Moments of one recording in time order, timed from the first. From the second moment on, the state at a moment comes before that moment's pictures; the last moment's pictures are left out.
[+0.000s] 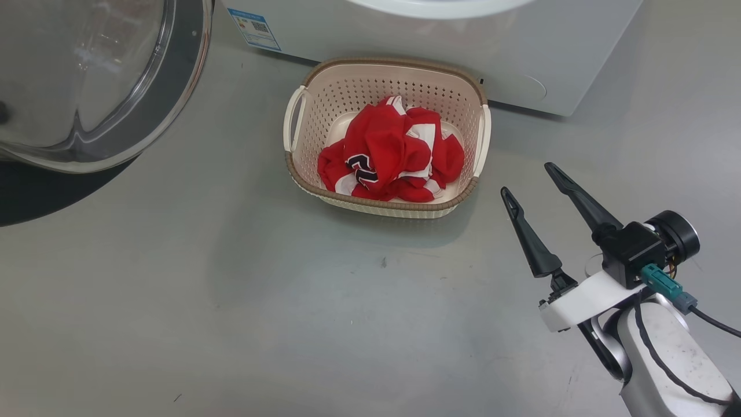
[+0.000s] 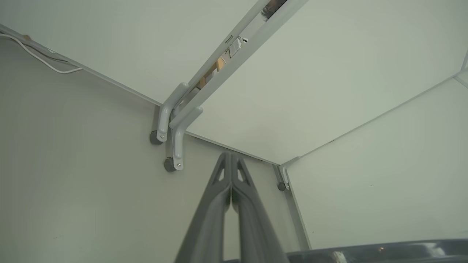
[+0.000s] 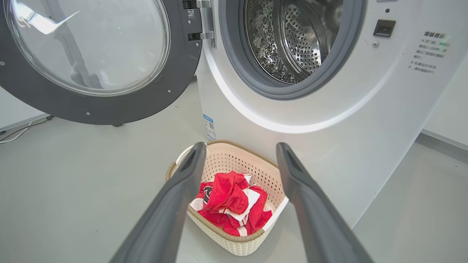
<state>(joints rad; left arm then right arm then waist) -0.73 0.37 0.78 0.60 -0.91 0.12 0.17 -0.24 -0.23 0.34 0.10 0.20 0.12 -0.22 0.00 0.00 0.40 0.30</state>
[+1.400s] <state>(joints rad) -0.93 0.40 0.86 0.86 -1.03 0.14 0.43 -0.26 -0.24 0.34 0.10 0.21 0.12 -0.22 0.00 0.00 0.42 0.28</state>
